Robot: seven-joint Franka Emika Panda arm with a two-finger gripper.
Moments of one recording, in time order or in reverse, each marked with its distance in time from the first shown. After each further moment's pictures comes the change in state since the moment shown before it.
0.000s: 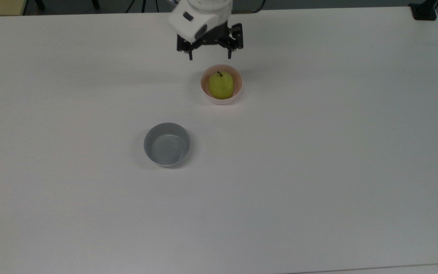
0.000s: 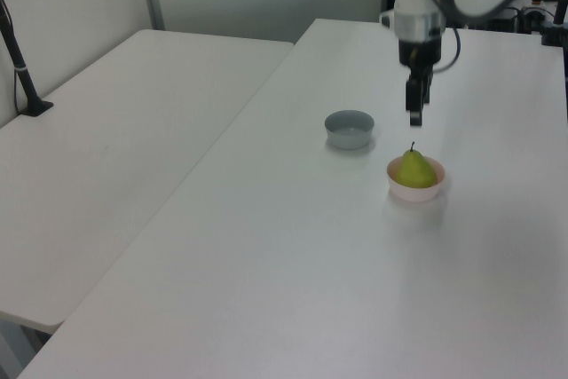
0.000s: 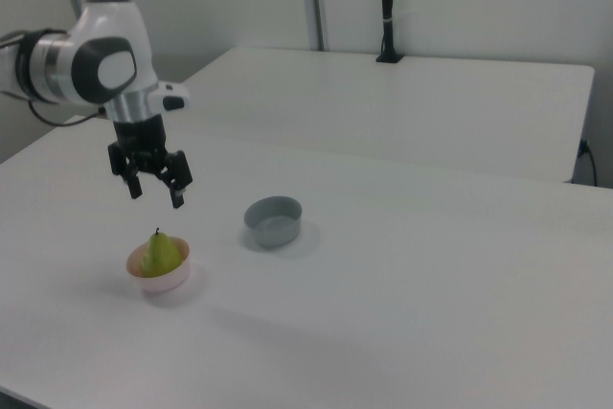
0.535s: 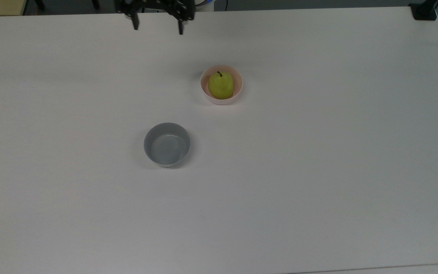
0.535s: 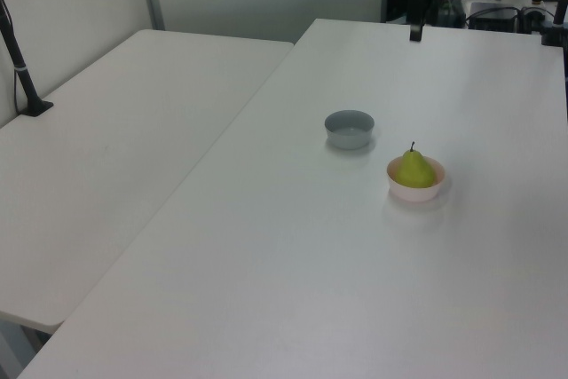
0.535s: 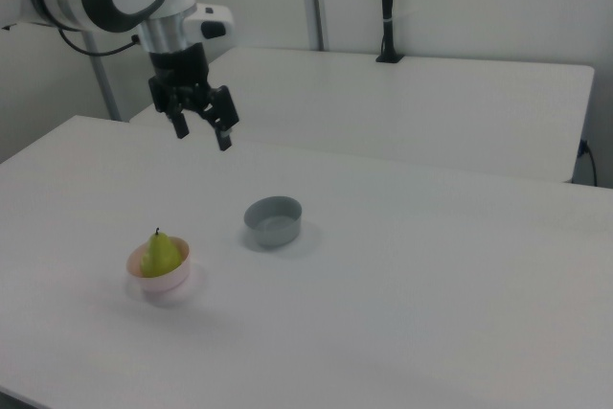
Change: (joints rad) arm -0.020 -0.041 -0.180 0.236 -0.002 -0.148 -0.048
